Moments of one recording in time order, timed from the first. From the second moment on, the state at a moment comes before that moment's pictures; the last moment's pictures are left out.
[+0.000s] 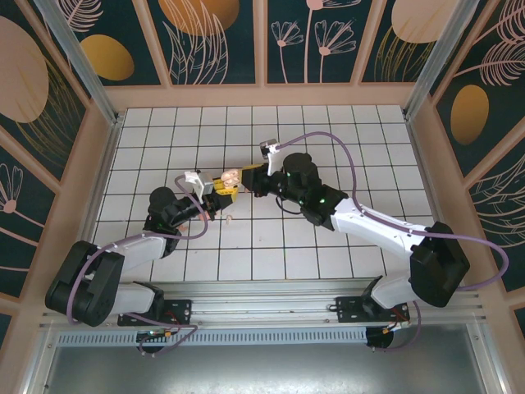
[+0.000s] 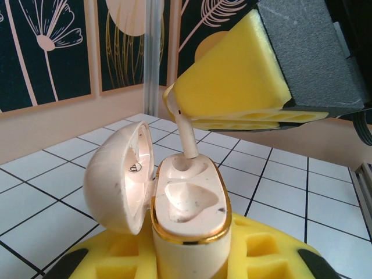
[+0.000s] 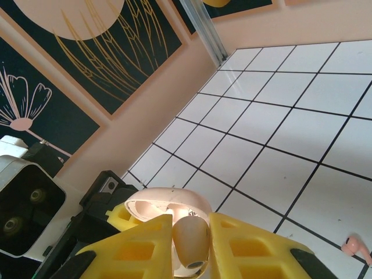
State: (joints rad) left arm -0.36 1.32 0.37 1.03 0.76 -0.15; right arm 0.84 1.41 0.98 0.20 -0.18 0.49
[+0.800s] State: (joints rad) left arm -0.36 1.32 0.37 1.03 0.76 -0.15; right arm 0.84 1.41 0.98 0.19 -0.18 0.42
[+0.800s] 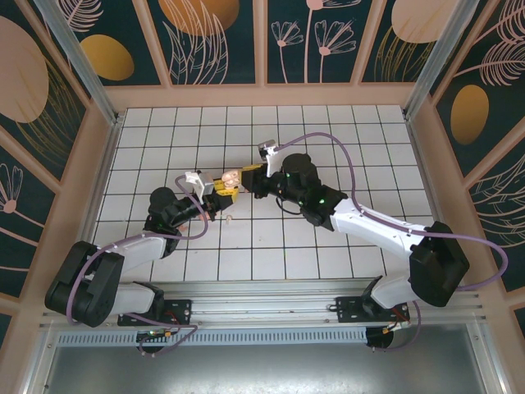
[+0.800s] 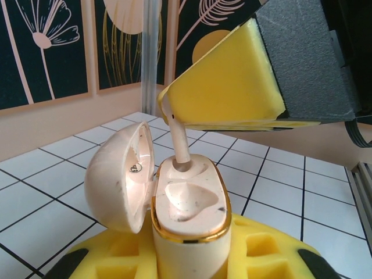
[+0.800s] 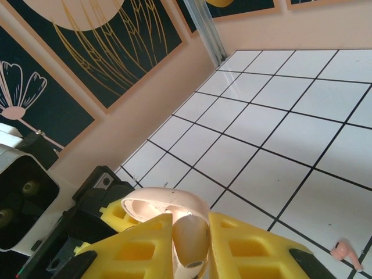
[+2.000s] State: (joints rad) left arm -0.37 1.25 0.37 0.95 0.73 -0.08; right arm 0.82 1.32 1.09 -0.04 -0.29 0.44
